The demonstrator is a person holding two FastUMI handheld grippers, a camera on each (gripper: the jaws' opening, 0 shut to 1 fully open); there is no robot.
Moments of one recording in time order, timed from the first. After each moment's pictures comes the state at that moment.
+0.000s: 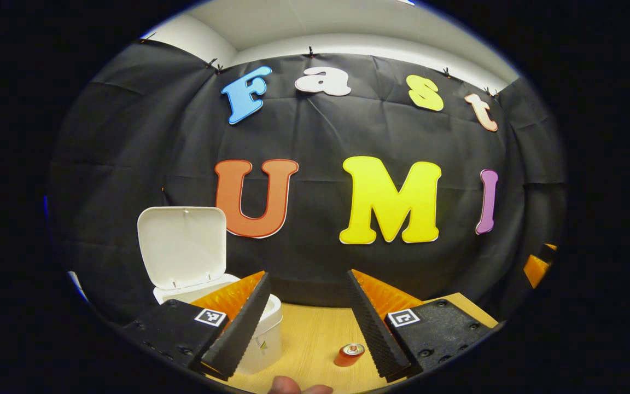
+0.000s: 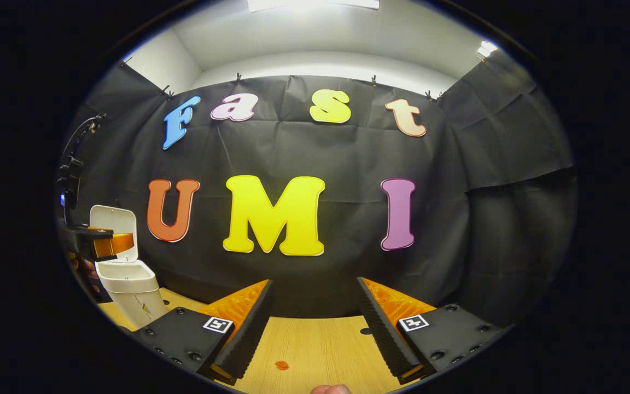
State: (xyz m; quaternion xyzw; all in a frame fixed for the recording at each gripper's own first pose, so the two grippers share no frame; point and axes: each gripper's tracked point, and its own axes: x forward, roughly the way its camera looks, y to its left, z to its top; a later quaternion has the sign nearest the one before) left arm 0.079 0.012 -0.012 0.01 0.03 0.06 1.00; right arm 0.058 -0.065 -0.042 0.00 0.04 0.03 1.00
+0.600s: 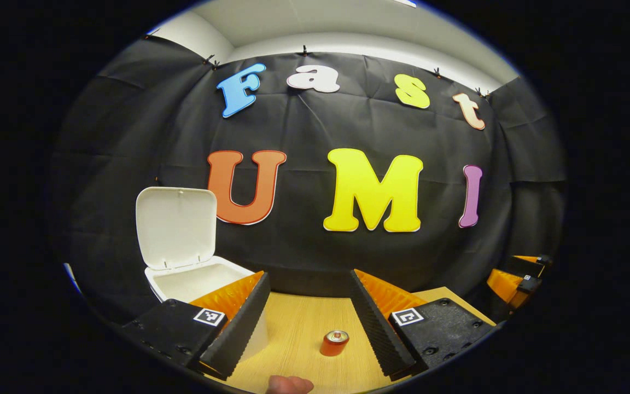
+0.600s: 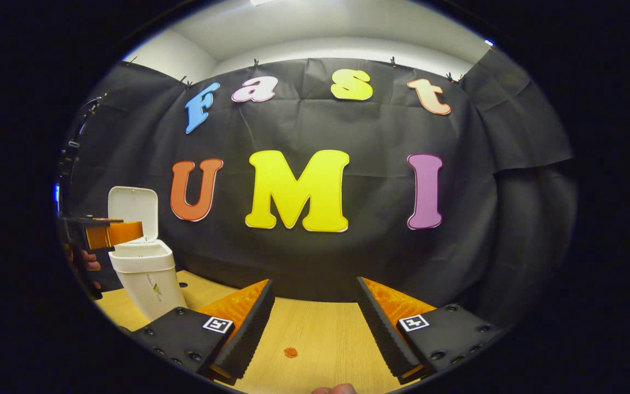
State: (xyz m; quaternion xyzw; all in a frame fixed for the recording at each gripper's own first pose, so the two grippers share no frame) left arm 0.045 -0.014 -0.040 0.00 0.04 0.03 1.00; right arm 0.063 -0.054 -0.111 0.00 0.10 0.10 0.99
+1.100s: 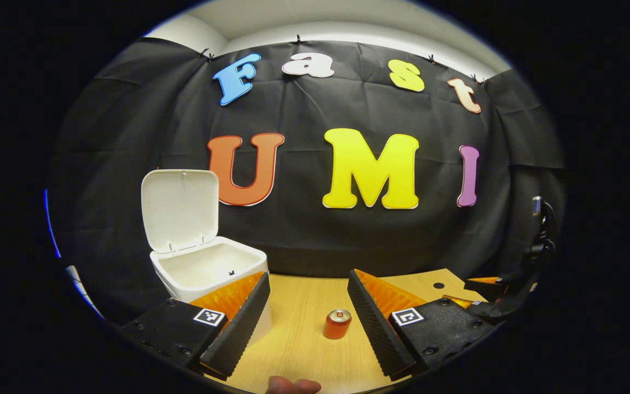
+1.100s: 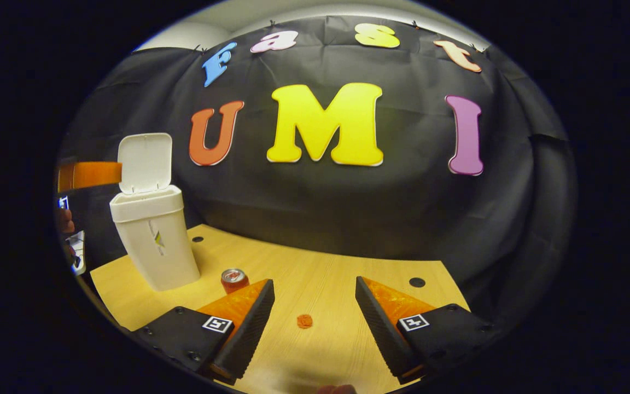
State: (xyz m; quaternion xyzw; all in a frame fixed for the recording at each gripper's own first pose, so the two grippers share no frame) left arm 0.015 -0.008 -0.071 0.01 0.10 0.05 0.99; right arm 0.072 -0.020 -0.259 -0.02 0.25 0.18 0.95
